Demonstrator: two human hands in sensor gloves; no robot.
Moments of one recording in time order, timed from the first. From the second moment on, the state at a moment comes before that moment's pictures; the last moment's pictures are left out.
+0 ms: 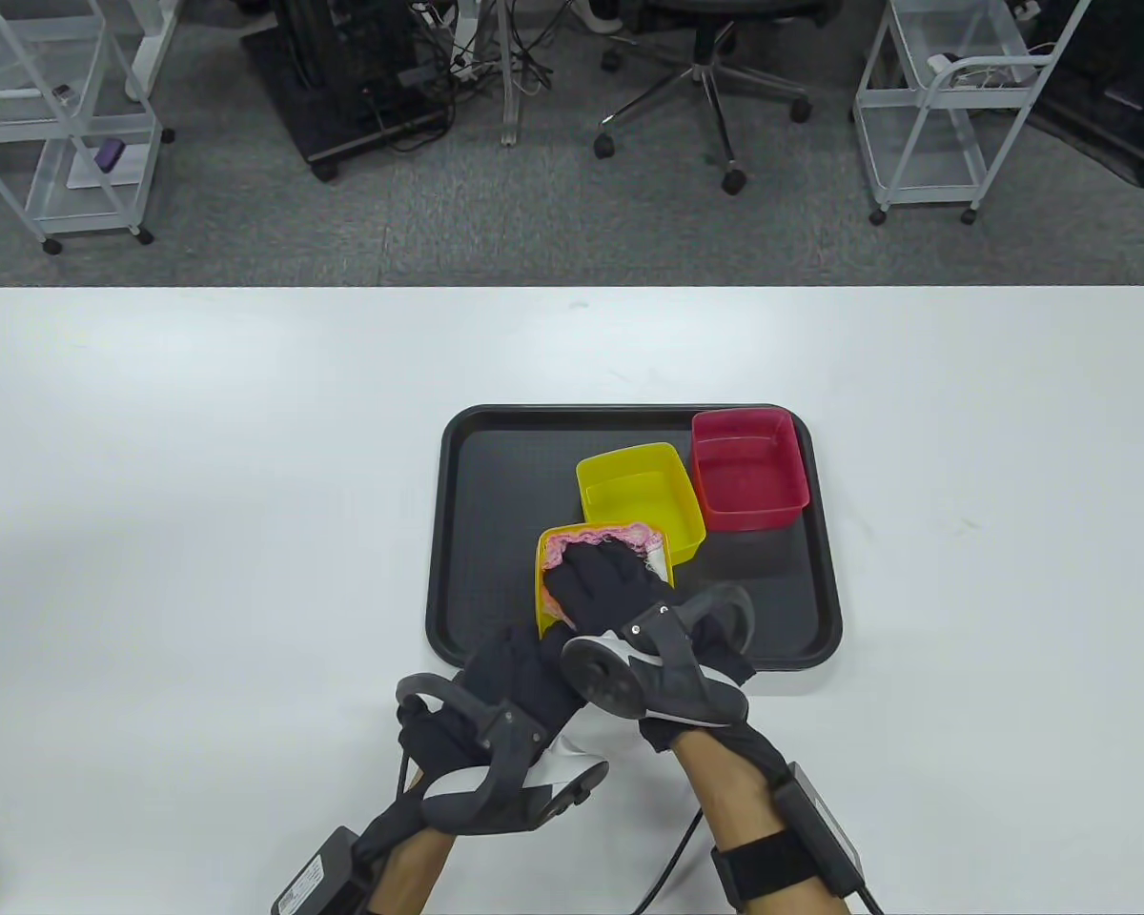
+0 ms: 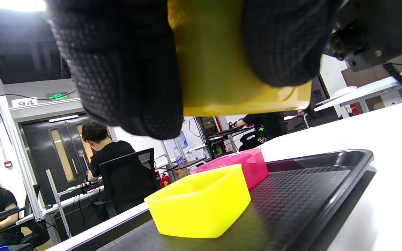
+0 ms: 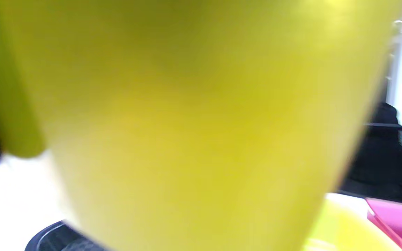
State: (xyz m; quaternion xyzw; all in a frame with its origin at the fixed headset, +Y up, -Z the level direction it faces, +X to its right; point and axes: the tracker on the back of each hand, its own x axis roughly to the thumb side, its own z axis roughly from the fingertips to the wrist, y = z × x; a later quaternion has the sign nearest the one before) left_hand -0.080 -0.660 -0.154 0.21 -0.30 -0.11 0.92; right_hand 0.025 -0.633 -0.211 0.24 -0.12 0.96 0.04
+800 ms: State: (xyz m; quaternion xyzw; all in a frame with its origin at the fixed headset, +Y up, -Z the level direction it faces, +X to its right) left_hand -0.084 -0.667 -0.168 0.19 -0.31 -0.12 0.93; right_hand 0.035 -0.628 -0.230 0.17 0.16 0.96 0.16
